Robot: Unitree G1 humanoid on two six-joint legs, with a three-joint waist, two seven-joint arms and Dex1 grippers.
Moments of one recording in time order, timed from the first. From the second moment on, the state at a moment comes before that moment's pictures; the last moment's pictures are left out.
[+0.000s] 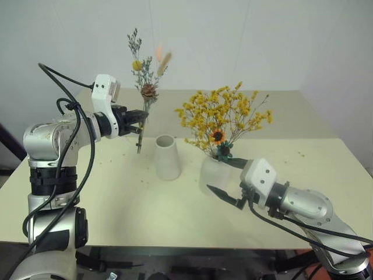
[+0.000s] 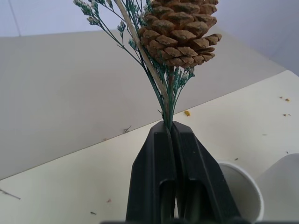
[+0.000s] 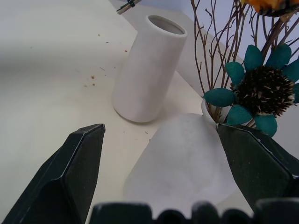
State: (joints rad) left arm -0.99 0.63 0.19 0.10 -0.52 1.10 -0.63; right arm -0.20 -0.66 0.07 -0.69 0.26 0.52 0.62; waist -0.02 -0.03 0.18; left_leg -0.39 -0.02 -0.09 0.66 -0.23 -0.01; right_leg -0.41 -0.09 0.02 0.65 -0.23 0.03
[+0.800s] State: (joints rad) left arm -1.06 0.62 0.10 0.17 -0.52 1.02 -0.79; right arm -0.17 -0.56 0.12 -0.73 0.26 0.57 0.55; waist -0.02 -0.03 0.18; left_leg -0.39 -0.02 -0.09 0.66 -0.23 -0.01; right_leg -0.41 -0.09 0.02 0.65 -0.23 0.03
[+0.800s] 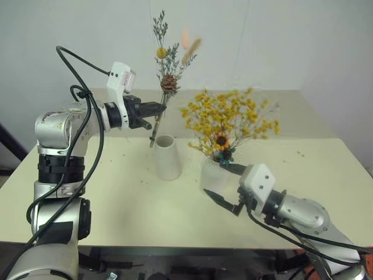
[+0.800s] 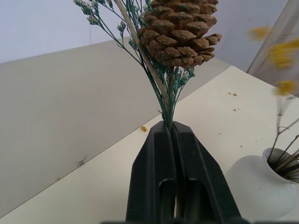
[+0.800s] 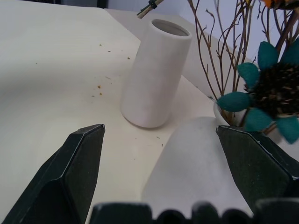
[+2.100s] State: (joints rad) left arm -1.15 0.57 0.02 0.29 -0.49 0.92 -0.87; right arm -0.18 -0.51 0.13 -0.65 0.22 0.52 0.51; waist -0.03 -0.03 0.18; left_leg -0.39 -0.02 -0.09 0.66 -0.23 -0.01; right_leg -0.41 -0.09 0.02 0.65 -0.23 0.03
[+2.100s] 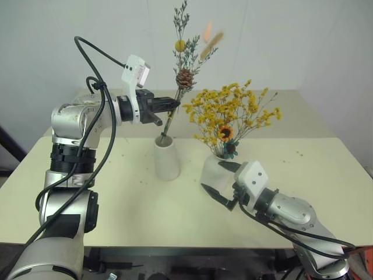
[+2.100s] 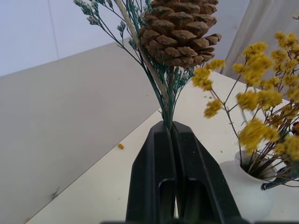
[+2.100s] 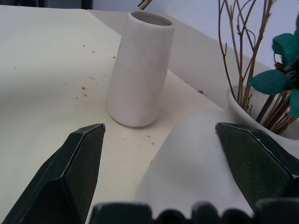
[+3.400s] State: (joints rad) left arm -0.91 0.50 0.11 0.20 -0.51 0.56 -0.90; right arm -0.22 -0.44 0.18 -0.64 0.21 0.57 0.47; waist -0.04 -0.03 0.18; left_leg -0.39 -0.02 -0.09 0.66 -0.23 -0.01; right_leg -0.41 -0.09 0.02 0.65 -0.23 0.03
